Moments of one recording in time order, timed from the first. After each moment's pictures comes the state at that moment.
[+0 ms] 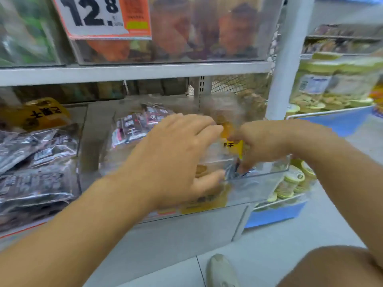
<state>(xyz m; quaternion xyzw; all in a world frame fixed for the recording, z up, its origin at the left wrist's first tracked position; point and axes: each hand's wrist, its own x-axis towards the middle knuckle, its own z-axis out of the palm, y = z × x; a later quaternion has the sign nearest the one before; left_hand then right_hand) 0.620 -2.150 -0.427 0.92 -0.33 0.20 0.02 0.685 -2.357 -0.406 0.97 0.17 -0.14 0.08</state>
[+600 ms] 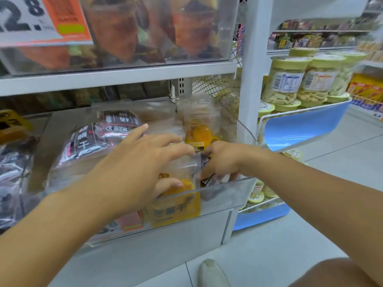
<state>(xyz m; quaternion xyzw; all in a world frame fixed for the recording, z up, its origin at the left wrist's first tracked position) 0.647 -2.166 -0.437 0.95 -0.30 0.10 0.00 0.708 -2.369 -0.463 0.94 0.01 -0.23 -0.25</state>
